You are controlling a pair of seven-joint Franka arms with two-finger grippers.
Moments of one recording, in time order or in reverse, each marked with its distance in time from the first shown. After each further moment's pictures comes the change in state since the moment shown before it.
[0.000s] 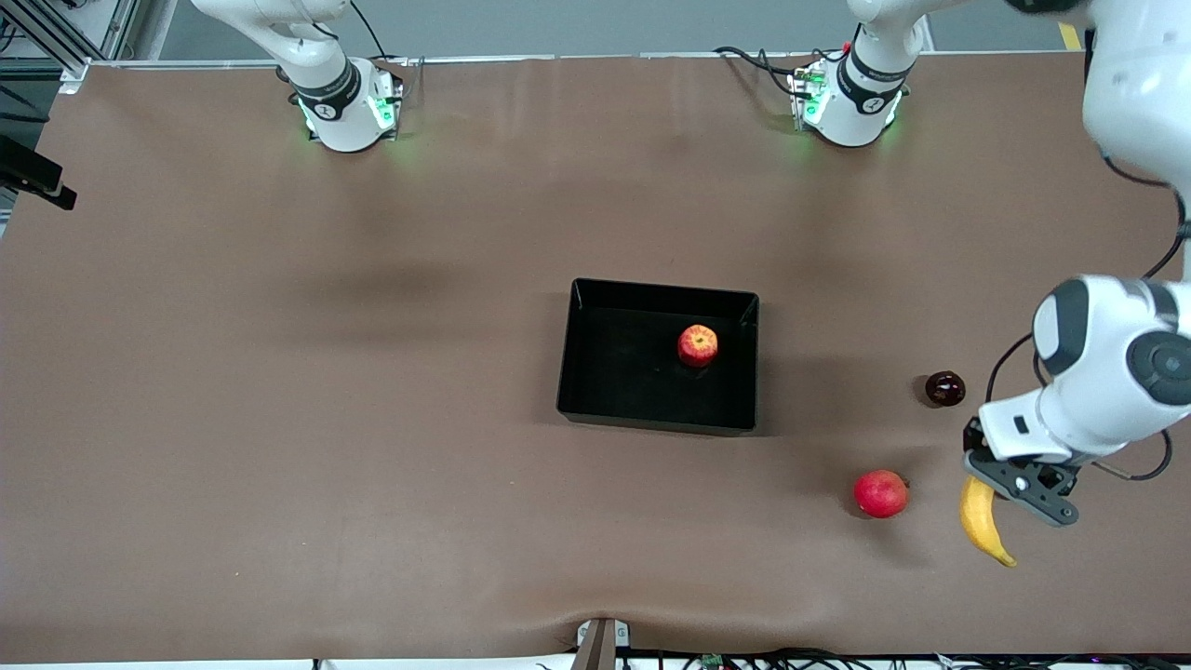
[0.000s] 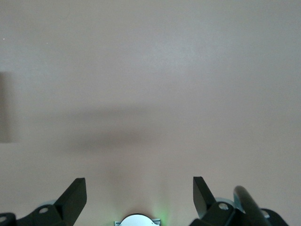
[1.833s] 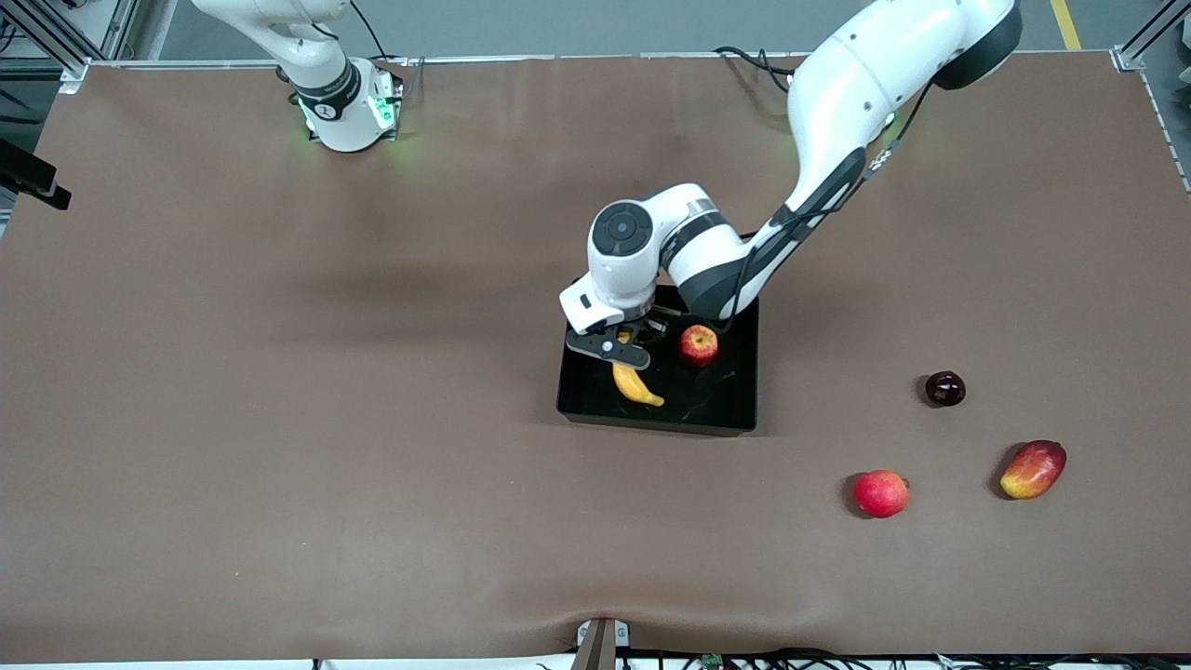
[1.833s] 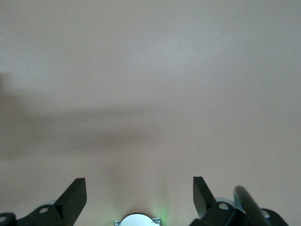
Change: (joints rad) left arm -0.603 0.228 -0.162 -0.062 0.167 0.022 -1.232; right arm -0.010 0.001 -0.001 -0.001 0.000 -0.002 0.000
